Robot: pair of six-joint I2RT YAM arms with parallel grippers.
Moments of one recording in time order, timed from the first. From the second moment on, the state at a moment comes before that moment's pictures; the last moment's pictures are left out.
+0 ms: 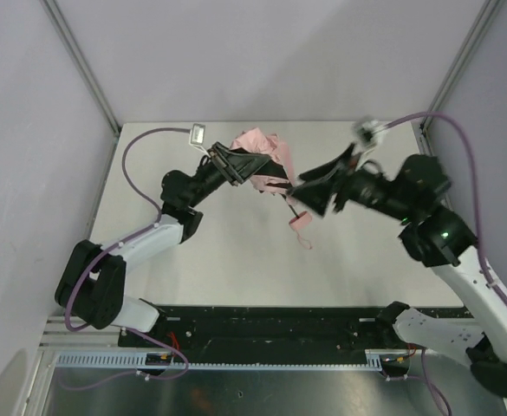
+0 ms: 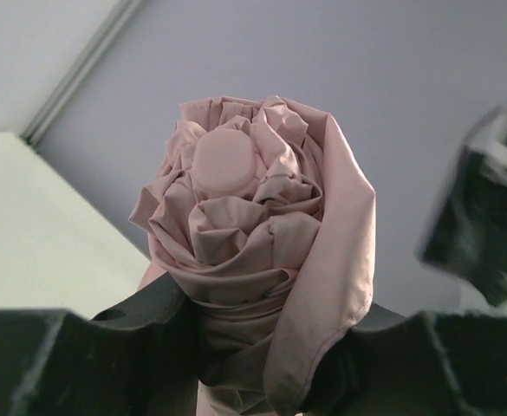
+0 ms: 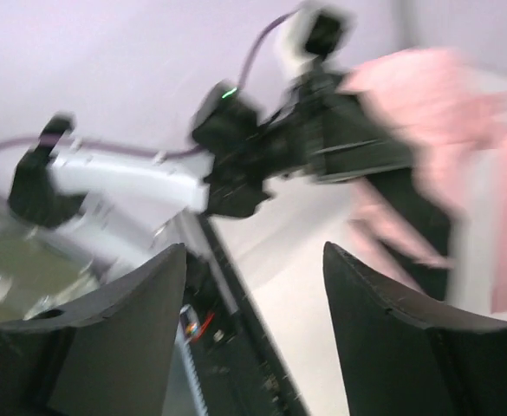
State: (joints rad) left arm -0.50 1.42 0.81 1.05 0.45 -1.08; right arm 0.77 0.98 1.31 -0.30 -0.42 0.43
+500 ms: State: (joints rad) left arm -0.45 1.34 0.83 1.27 1.02 -1.11; right arm 0.28 1.26 1.29 -0.08 -1.06 0.52
